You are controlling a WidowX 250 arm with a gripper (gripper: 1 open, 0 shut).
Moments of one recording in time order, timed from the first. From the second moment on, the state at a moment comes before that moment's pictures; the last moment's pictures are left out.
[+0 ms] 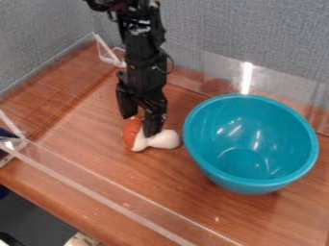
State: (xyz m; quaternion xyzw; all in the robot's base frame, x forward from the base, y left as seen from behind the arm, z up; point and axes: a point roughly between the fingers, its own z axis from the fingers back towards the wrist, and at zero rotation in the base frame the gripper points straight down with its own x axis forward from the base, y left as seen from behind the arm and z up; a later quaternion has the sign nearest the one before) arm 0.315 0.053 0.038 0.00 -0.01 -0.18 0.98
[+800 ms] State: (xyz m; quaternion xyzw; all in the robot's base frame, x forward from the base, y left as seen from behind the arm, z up) arm 0.313 0.052 0.035 -0.01 0.01 -0.19 0.98
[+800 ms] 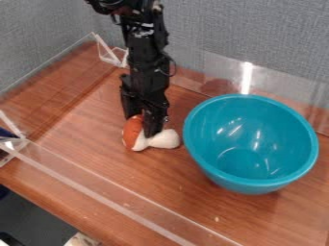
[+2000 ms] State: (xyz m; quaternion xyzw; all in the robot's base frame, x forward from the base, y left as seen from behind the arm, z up) arm 0.317 0.055 0.048 0.00 0.02 -0.17 0.99
